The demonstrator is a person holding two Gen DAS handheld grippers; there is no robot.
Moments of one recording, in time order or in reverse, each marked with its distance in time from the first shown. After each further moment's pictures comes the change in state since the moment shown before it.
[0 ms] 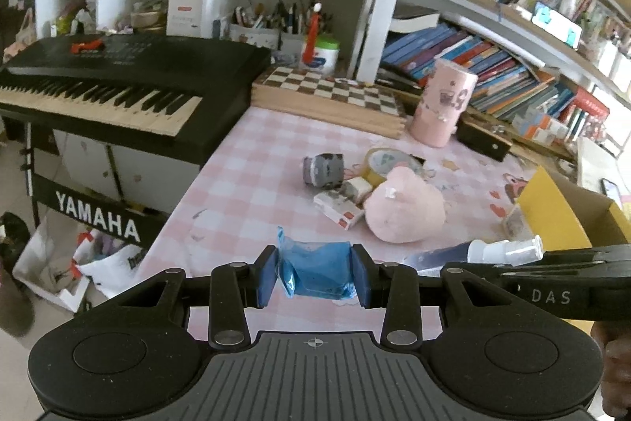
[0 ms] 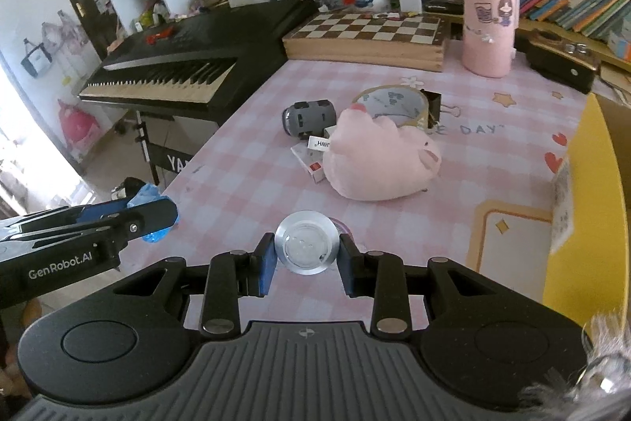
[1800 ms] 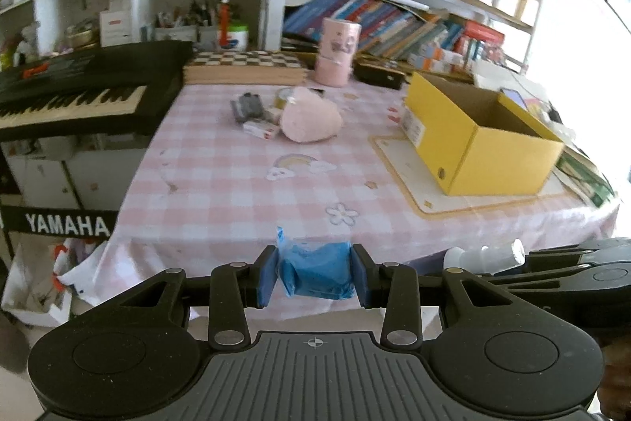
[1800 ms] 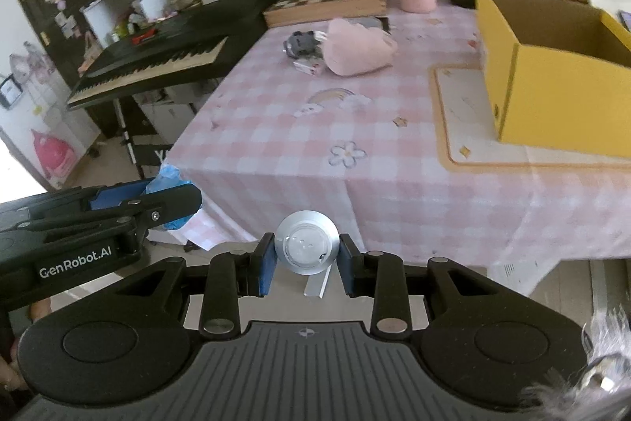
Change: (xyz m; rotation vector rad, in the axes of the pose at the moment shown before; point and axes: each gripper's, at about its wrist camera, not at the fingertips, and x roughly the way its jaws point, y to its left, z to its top) left arm -0.121 -0.006 -0.102 0.230 0.037 -0.201; right arm -0.110 0.087 -0.159 0.180 -0.037 -0.125
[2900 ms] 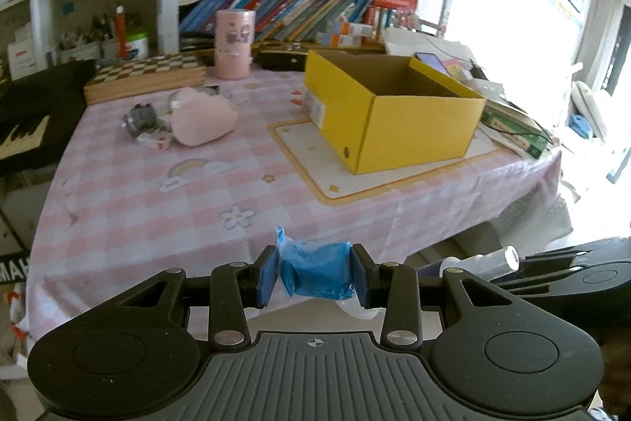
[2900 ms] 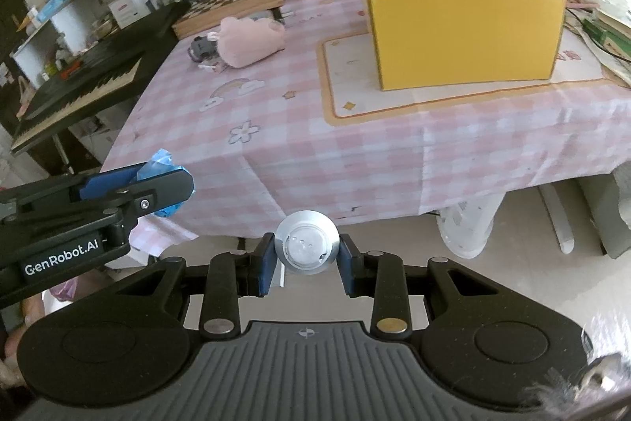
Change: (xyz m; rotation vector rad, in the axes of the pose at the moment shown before) left arm 0.024 -0.065 0.004 0.172 0.035 -0.193; right arm -0.039 -0.050 -0.036 0.195 -0.006 -0.165
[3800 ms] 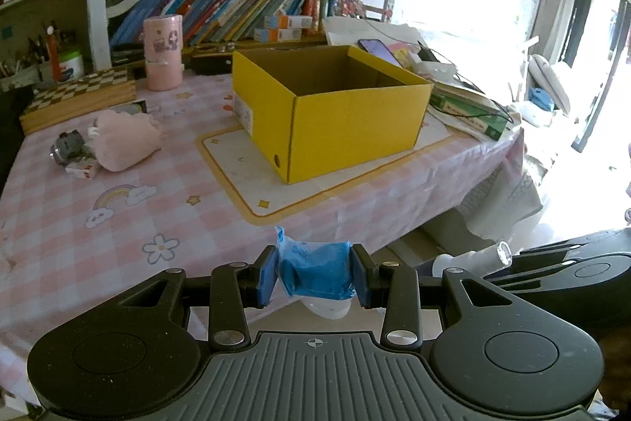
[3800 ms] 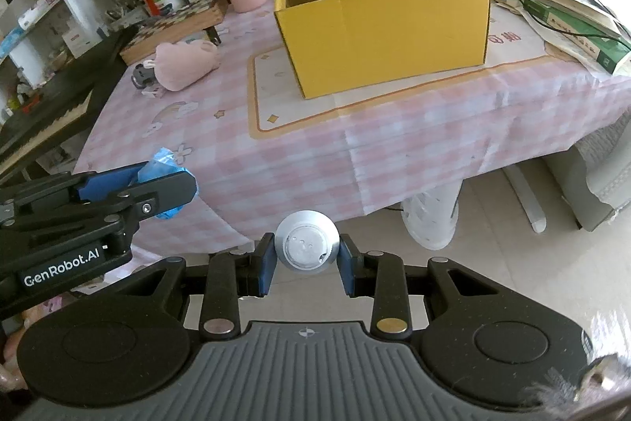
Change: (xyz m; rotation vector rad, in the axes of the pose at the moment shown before) left arm 0.036 -0.043 0.020 0.099 0.023 -0.114; right arm -0.012 -0.048 0.005 0.105 -0.018 -0.089
